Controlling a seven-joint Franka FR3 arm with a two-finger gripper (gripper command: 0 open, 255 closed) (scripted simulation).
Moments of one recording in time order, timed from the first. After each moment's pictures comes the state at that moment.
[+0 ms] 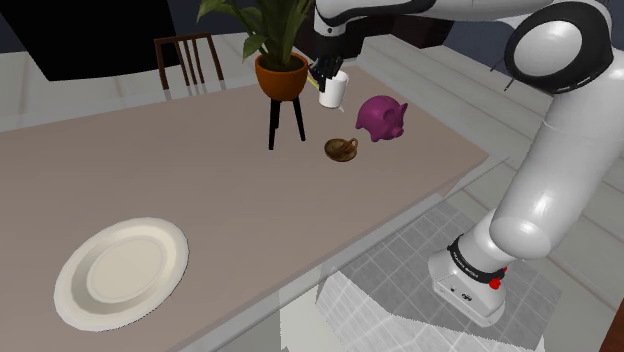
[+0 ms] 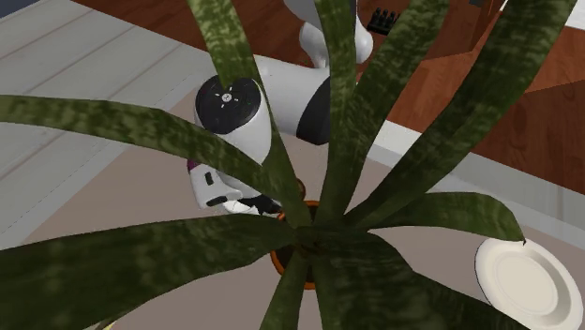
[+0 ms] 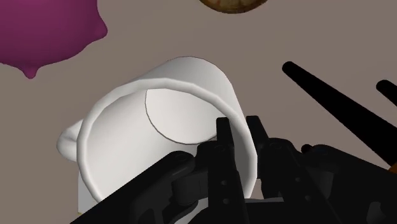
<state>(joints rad) 0.02 0.30 0.09 -1.55 -0.07 1.80 0.07</state>
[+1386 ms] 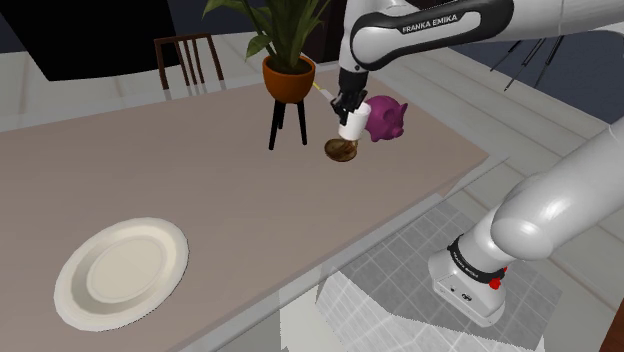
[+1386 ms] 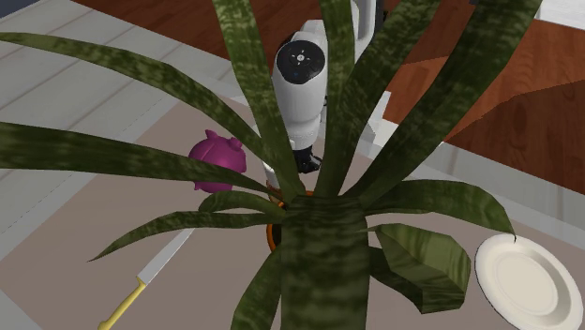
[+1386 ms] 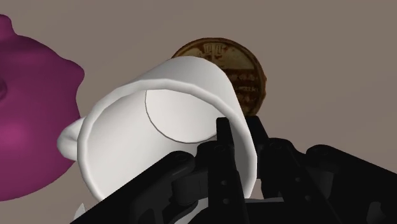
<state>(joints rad) 0.05 -0.10 0.12 -2.16 -0.04 2.01 0.12</state>
